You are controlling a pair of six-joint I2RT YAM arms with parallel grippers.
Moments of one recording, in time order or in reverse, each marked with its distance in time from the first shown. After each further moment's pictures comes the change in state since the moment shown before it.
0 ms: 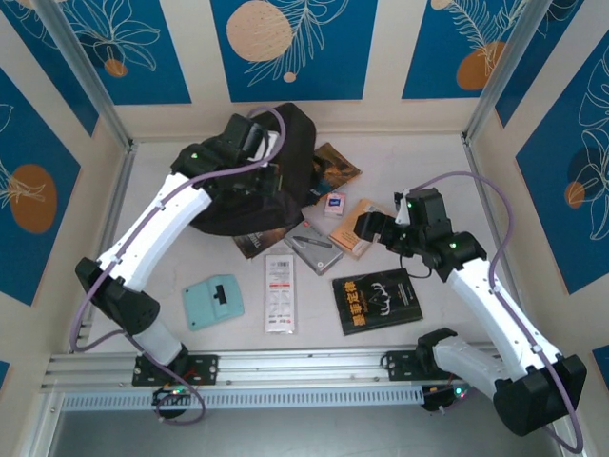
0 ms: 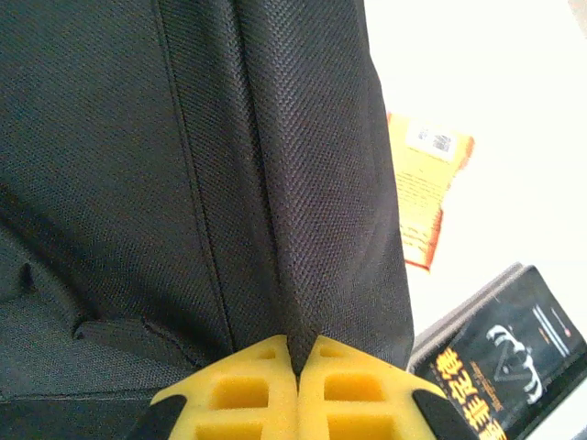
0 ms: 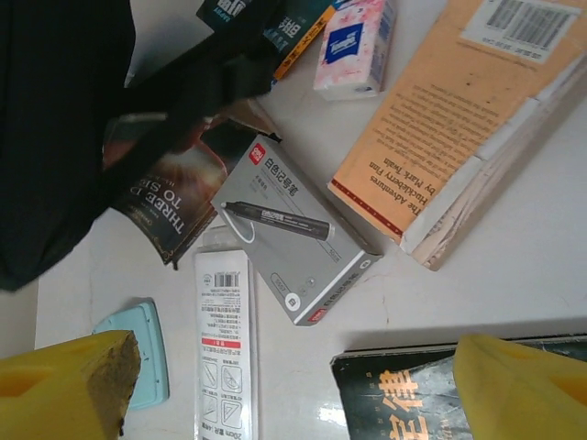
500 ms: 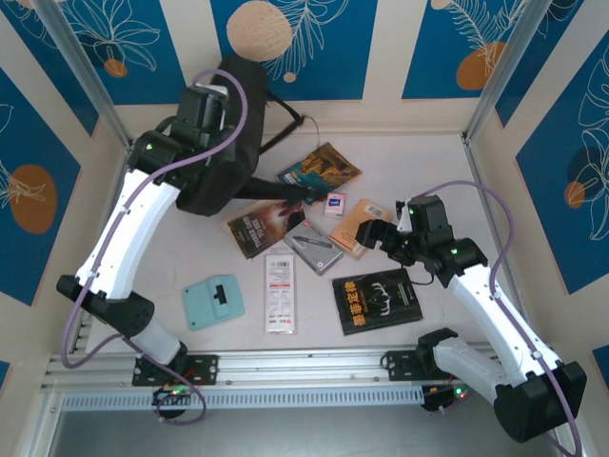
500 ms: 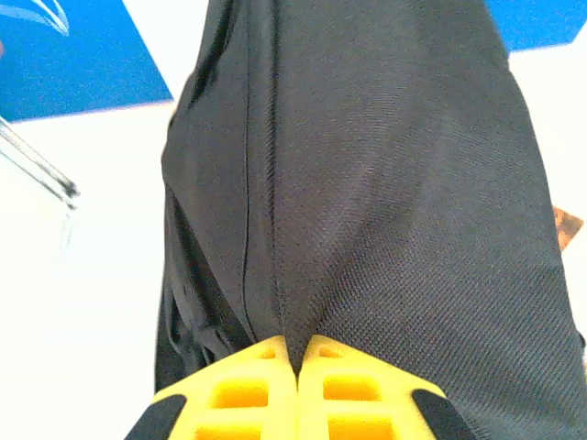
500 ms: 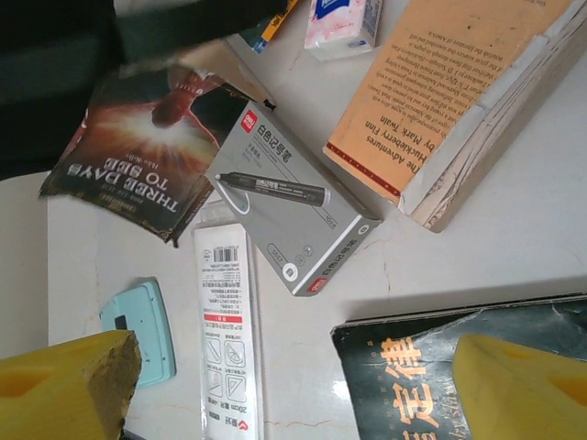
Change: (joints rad) left arm 0.138 -0.036 0.220 0.002 -0.455 0.141; right arm -0.007 -0.029 -0.055 -0.009 -0.047 0.028
